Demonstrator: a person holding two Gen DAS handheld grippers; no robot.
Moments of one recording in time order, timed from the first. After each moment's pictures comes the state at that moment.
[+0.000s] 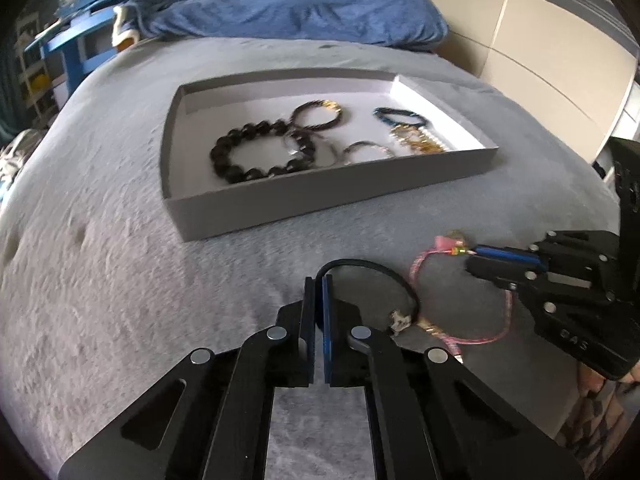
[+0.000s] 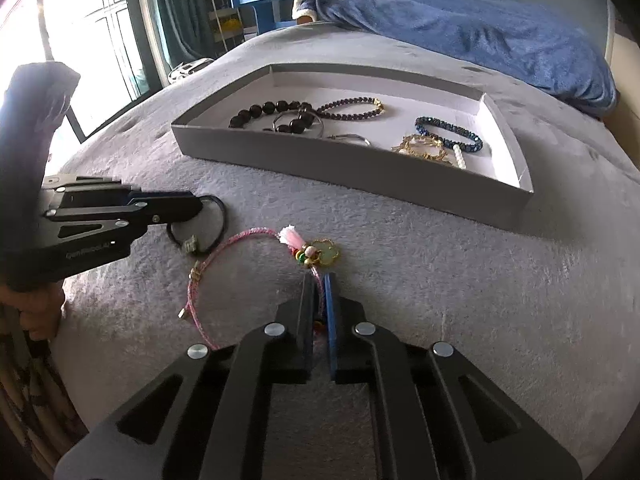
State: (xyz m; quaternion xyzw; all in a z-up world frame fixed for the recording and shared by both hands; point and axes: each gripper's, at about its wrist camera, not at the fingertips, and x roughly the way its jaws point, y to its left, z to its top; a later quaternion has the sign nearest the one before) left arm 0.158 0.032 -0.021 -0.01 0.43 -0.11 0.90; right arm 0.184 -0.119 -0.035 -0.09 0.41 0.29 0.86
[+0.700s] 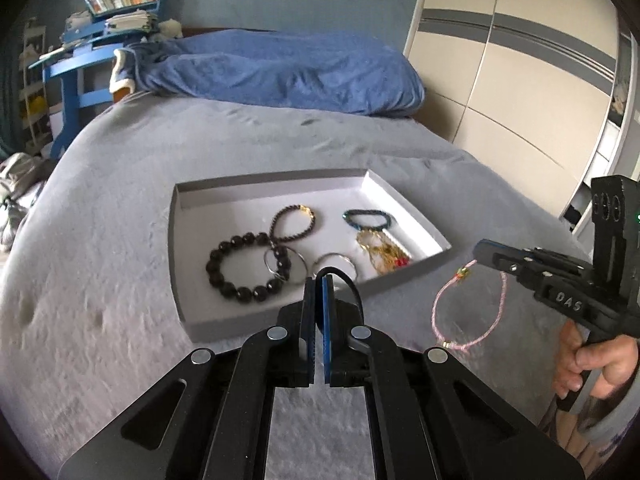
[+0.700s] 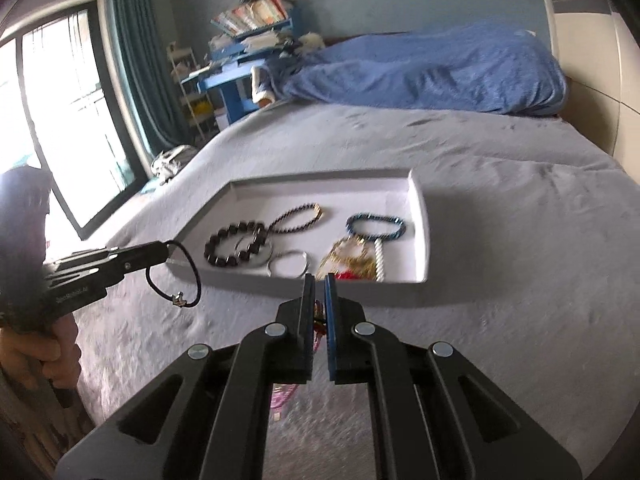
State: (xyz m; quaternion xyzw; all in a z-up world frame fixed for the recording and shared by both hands) left arm 0.165 0.040 0.048 -0.06 0.34 -0.13 0.93; right arm 0.205 -0.179 0.039 0.02 0.32 0.25 0.91
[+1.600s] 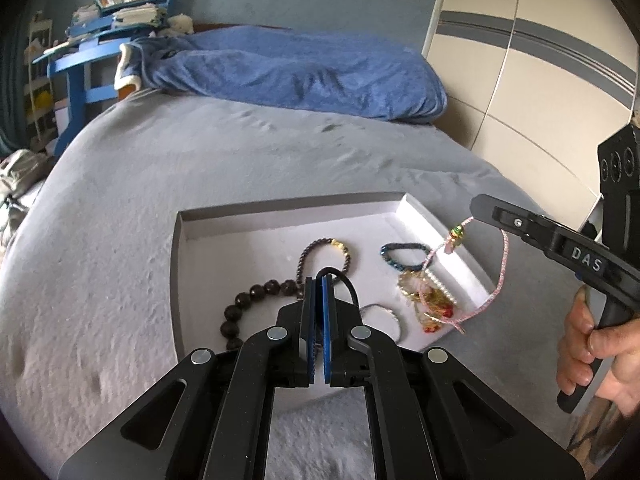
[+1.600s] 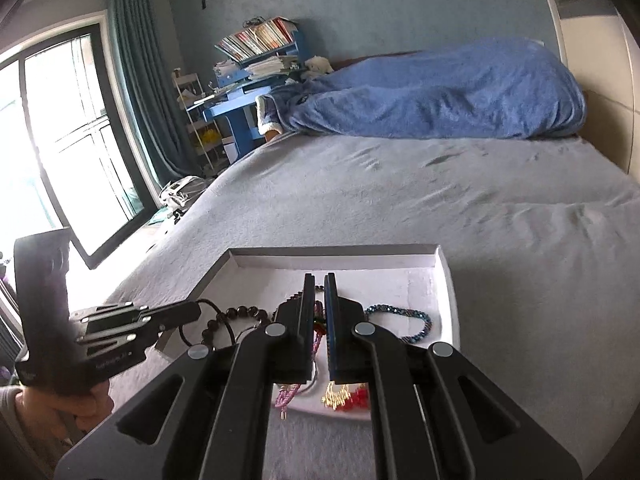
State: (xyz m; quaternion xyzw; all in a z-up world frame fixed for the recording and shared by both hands) left arm 0.237 0.053 0.040 -0.06 0.34 -0.11 0.93; right arm 0.293 -0.140 0.055 0.05 0.30 0.27 0.91
